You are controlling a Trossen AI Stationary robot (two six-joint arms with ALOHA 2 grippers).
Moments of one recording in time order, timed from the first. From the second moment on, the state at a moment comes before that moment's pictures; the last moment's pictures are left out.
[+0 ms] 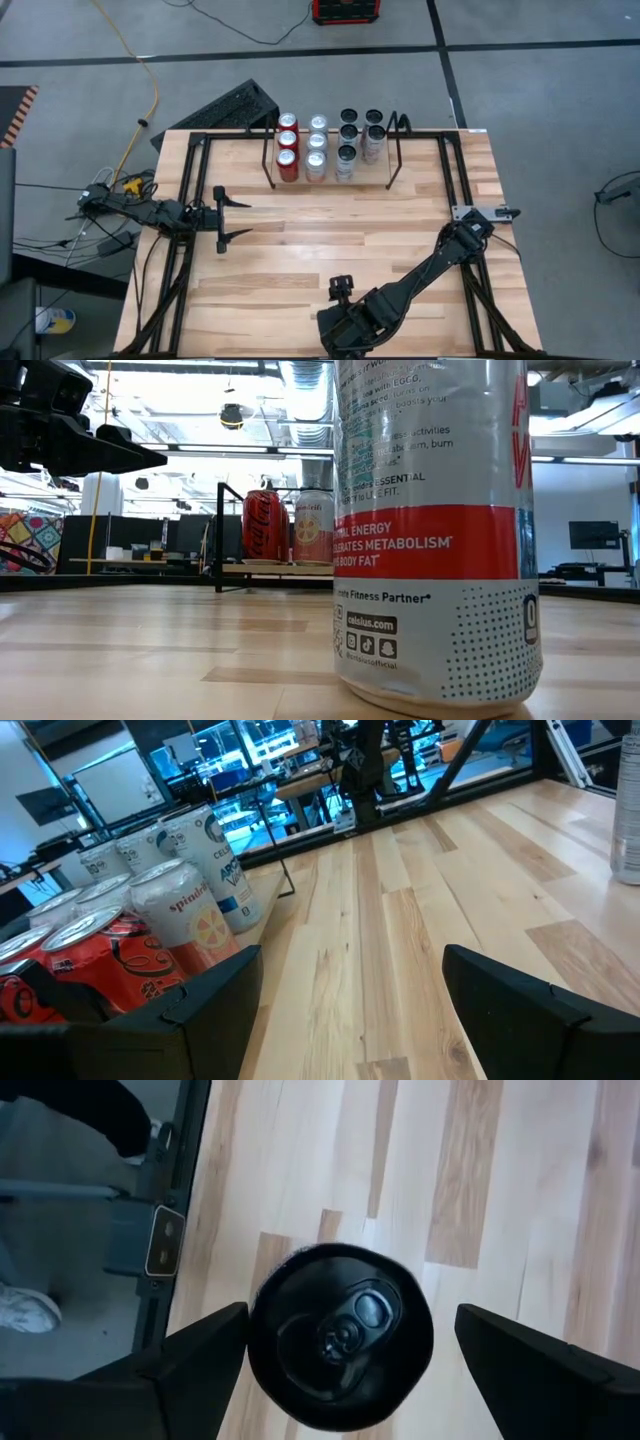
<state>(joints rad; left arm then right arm) -0.28 0.07 0.02 0.04 -0.42 0.32 0.63 2.25 2.26 -1.23 0.26 0.41</state>
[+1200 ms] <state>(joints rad) -0.28 0.07 0.02 0.04 -0.42 0.32 0.48 1.97 2.23 -1.57 0.44 0.71</state>
